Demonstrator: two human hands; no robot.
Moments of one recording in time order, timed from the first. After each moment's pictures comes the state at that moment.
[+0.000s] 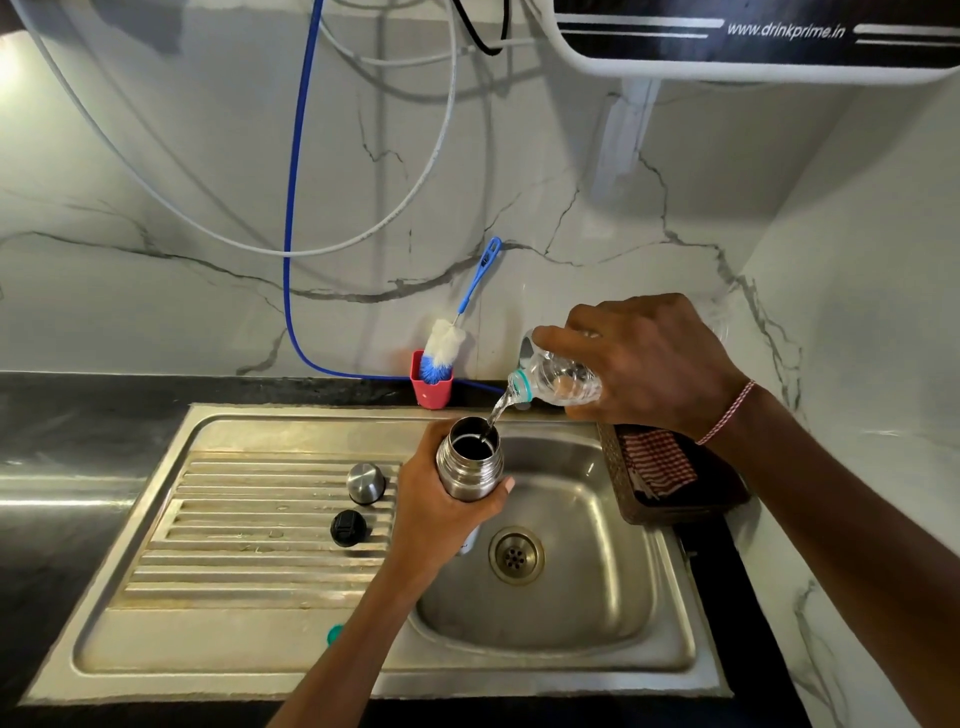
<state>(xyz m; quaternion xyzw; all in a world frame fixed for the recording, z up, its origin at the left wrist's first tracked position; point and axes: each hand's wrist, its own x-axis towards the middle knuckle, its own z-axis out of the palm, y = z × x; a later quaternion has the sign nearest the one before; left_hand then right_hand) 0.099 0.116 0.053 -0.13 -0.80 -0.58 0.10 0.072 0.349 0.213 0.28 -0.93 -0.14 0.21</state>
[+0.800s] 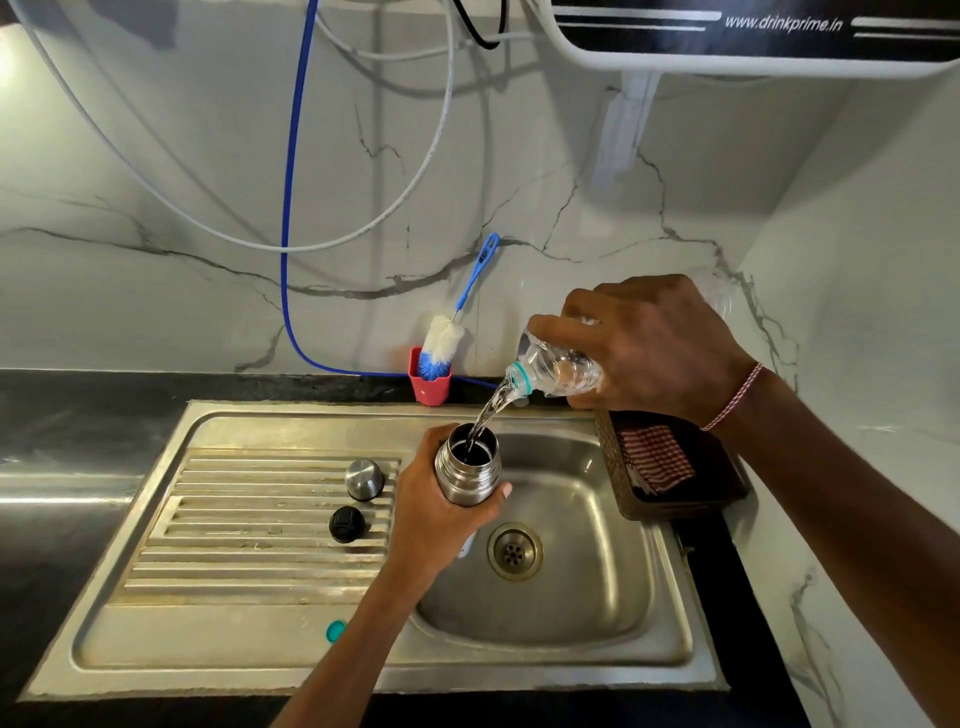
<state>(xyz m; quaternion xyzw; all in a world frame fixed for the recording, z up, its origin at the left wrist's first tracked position) 0.104 0.115 0.044 -0.12 -0.80 -0.58 0.08 0.073 0.348 0.228 0.29 -0.92 -0.17 0.22</state>
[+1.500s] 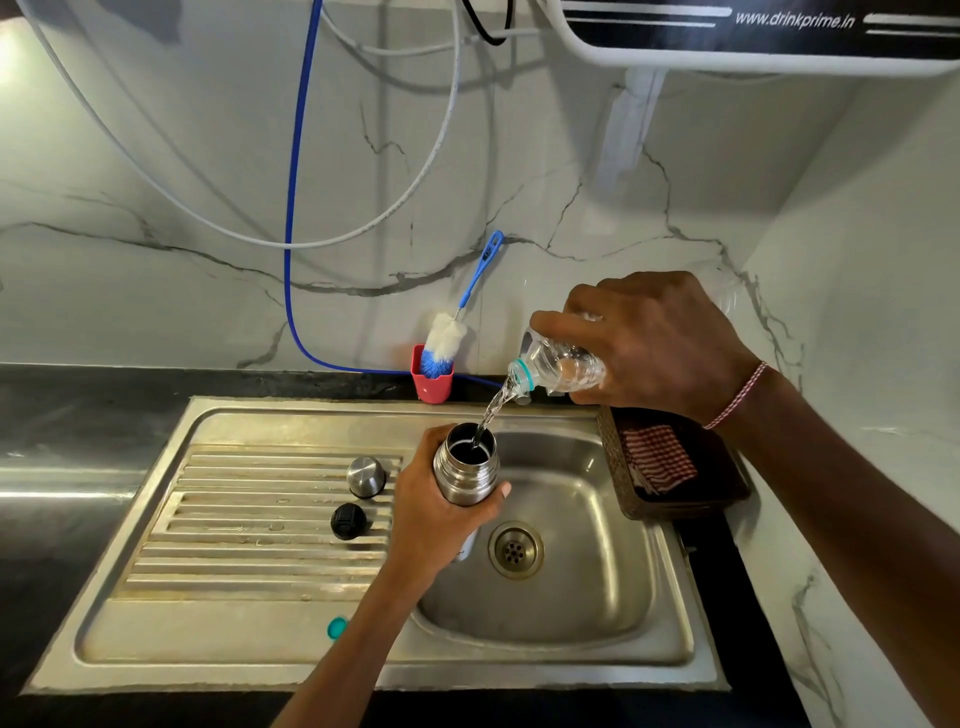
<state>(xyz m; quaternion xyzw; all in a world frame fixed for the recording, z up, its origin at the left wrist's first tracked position) 0.107 0.114 0.046 -0.11 -0.79 -0.59 0.08 0.071 0.347 0.228 0.29 -0.91 -0.18 0.22</state>
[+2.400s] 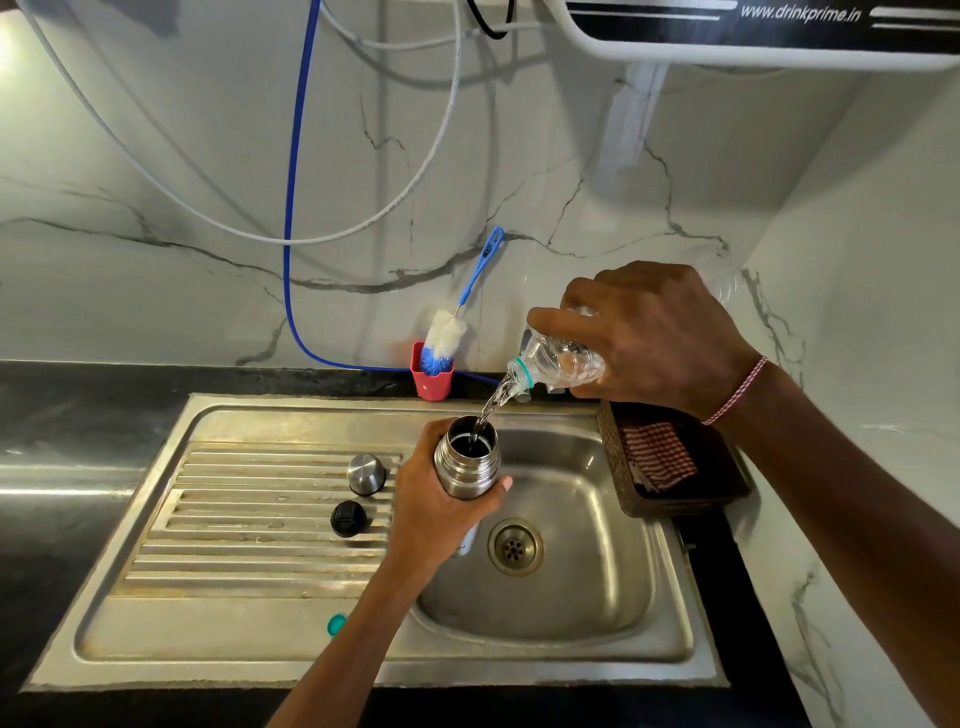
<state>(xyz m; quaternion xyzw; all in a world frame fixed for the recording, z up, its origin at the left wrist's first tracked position) 0.103 0.113 0.046 -0.10 -0.81 -0.57 0.08 0.069 0.344 0.230 0.30 -0.91 -0.18 0.23</state>
